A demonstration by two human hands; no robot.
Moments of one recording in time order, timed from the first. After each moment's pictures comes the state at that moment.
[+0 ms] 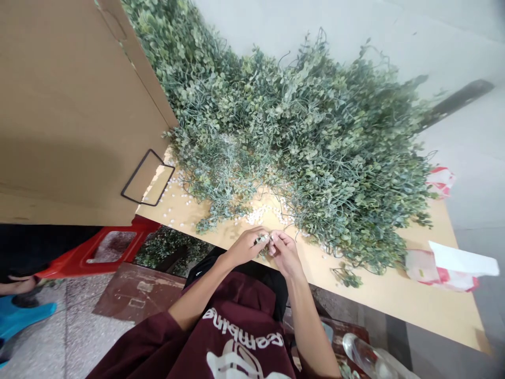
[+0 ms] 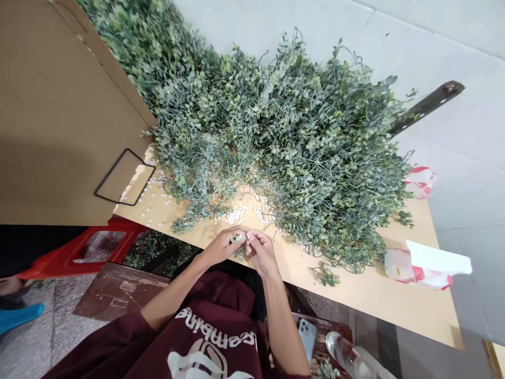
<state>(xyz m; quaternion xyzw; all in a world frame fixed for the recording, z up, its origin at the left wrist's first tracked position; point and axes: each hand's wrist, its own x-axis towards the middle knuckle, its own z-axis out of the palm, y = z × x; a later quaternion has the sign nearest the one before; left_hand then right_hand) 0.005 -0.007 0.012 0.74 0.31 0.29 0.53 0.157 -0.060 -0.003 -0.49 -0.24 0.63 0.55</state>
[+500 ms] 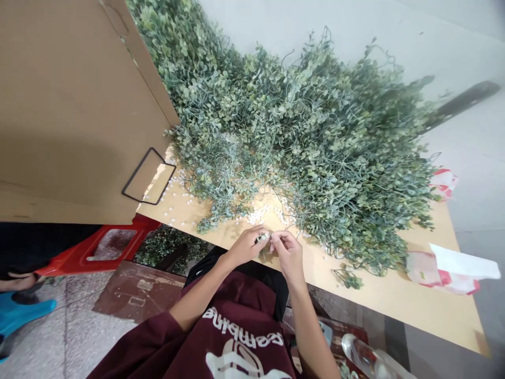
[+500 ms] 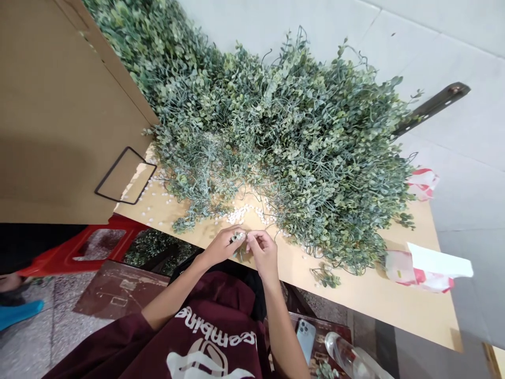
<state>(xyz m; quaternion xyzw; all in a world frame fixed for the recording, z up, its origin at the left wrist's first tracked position) 0.006 -0.005 0.012 0.75 0.32 0.30 0.50 0.154 -0.064 0.005 -0.59 -0.39 0.46 0.54</state>
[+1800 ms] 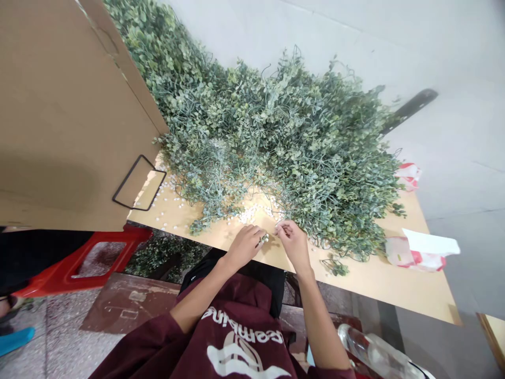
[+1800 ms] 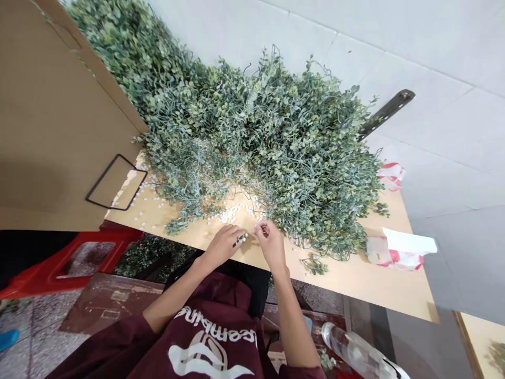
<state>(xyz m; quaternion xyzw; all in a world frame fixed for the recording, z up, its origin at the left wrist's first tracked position) 0.023 -0.016 -0.006 0.90 0.32 0.20 0.23 0.196 -0.060 0.029 -0.67 -0.50 0.32 0.44</state>
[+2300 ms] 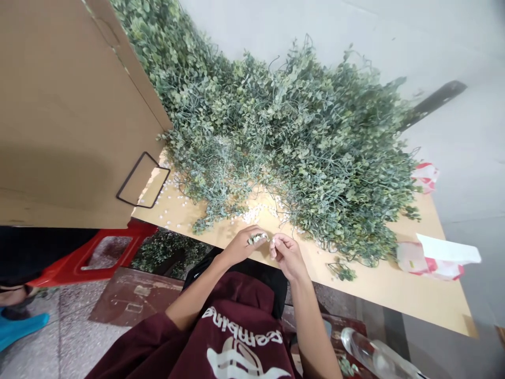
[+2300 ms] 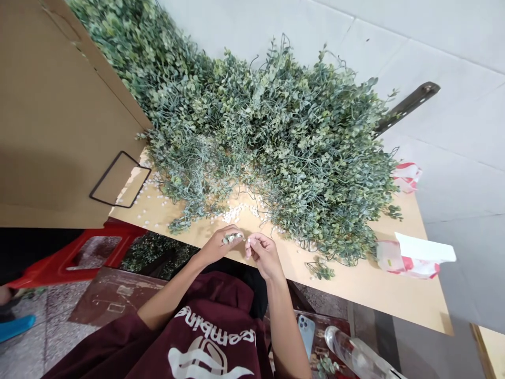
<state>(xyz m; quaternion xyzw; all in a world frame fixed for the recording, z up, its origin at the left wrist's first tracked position) 0.005 -0.009 0.006 0.72 0.29 0.32 0.55 0.170 -0.077 0.008 -0.47 -0.26 0.63 0.56</state>
